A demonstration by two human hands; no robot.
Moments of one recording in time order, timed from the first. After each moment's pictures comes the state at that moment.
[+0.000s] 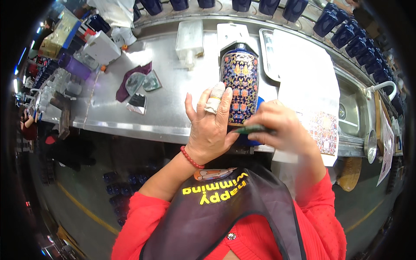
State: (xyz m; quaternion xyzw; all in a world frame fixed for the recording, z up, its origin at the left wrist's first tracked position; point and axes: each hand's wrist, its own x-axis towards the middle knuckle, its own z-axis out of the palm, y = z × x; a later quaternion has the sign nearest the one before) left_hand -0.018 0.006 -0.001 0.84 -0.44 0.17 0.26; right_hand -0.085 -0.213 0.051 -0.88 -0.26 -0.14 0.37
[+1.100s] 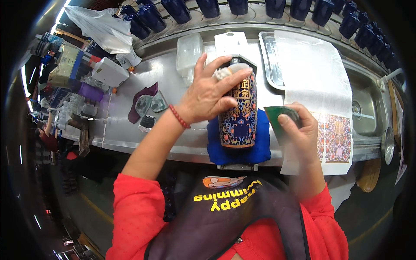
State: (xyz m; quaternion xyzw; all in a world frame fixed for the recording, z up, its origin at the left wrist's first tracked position) left_hand 0.120 -0.043 0.037 0.70 -0.67 0.12 0.22; right_hand -0.108 -0.228 0.003 -0.68 0.13 -0.24 0.68
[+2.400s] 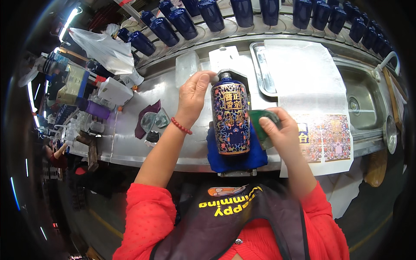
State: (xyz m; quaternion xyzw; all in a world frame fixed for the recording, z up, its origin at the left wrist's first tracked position) left_hand 0.128 -0.058 0.037 0.74 -0.40 -0.06 0.53; right_hand -0.094 -0.216 0.006 -0.66 0.17 -0.19 0.71
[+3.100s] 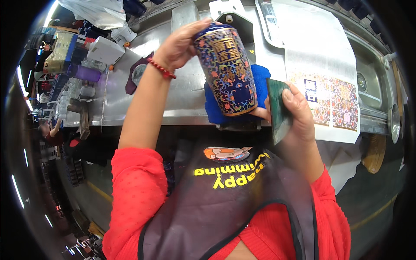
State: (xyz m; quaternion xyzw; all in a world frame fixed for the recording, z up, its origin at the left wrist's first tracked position) left_hand 0.150 -0.046 0.047 0.56 -0.28 -0.45 0.64; right_hand -0.137 -0.191 0.005 -0.22 0.02 -0.09 0.97
